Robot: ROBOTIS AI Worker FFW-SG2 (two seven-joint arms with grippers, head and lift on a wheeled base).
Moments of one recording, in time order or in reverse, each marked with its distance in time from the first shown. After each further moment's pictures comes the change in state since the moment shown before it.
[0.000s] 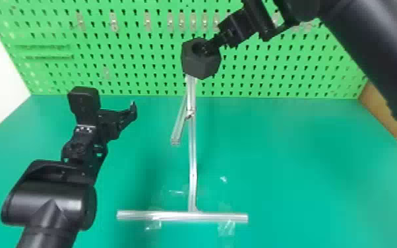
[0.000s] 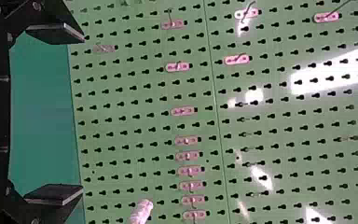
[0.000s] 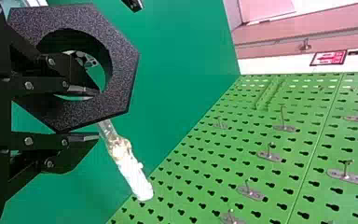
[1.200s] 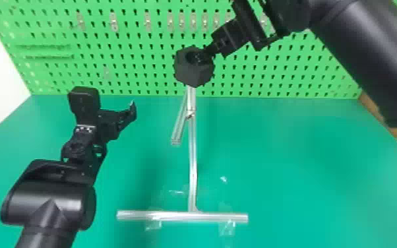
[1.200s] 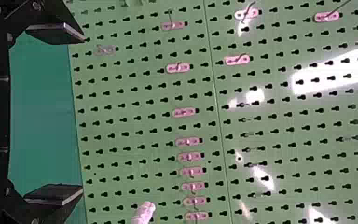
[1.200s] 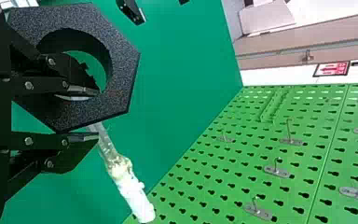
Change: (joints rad) left arm 0.000 0.008 -0.004 0.000 0.001 0.004 0.006; right arm 0.015 0.015 0.016 0.026 -0.031 -0.028 0.000
